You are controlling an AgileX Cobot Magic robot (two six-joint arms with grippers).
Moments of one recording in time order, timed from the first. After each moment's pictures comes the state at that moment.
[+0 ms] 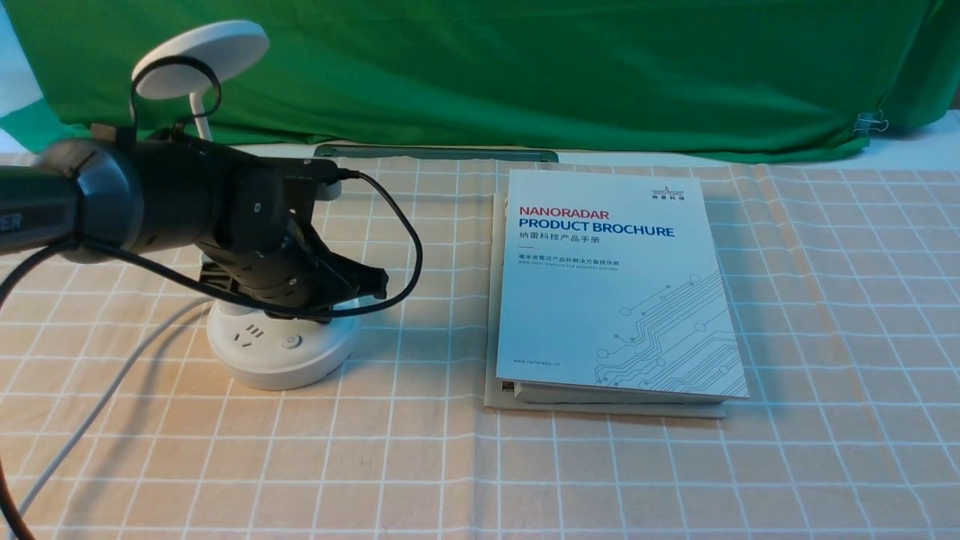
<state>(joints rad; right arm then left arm) -0.02 0.00 0.01 0.14 0.25 -0.15 -0.34 1.86 -1.20 0.04 0.51 -0.24</state>
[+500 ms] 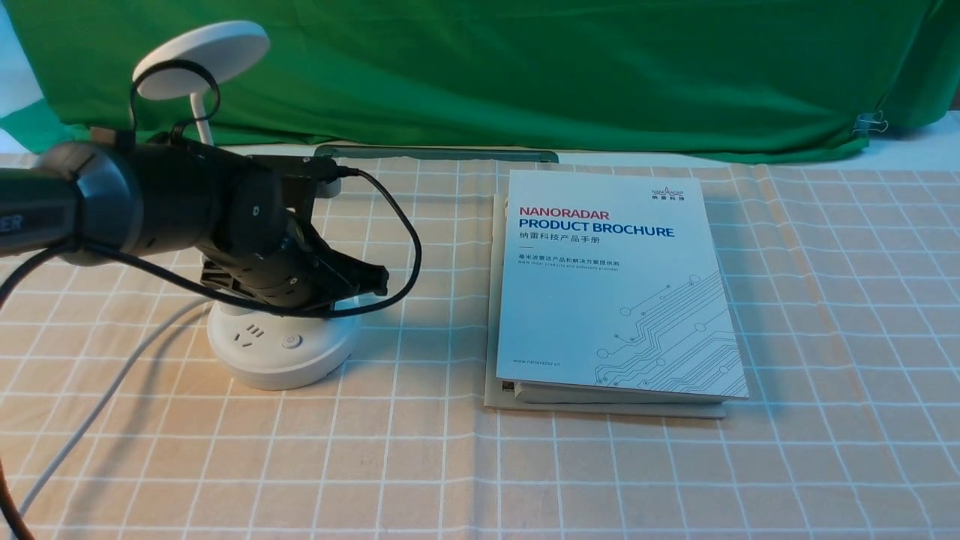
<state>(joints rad) -0.02 0.00 0.01 0.14 0.25 -0.15 -0.33 1.87 -1.19 0.04 0.47 -0.24</state>
